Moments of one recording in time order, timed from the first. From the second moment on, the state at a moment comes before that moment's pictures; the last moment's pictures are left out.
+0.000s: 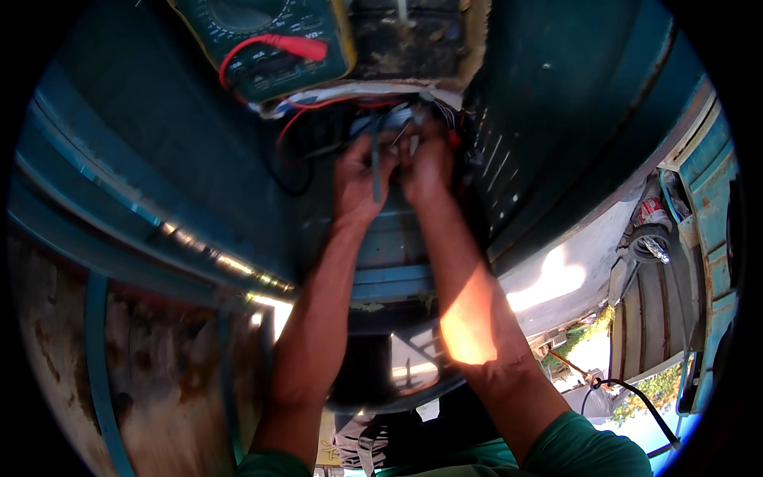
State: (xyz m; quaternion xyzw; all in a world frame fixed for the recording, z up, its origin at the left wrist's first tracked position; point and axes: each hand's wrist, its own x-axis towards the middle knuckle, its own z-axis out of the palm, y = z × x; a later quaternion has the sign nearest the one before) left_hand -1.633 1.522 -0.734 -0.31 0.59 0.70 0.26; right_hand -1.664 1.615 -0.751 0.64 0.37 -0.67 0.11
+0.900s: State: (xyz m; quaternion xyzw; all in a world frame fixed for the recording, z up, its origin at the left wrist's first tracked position) left_hand -1.639 1.508 -0.730 -0.38 0.58 0.64 0.33; right_hand -1.622 1.620 -0.852 0.36 0.70 -0.62 0.03
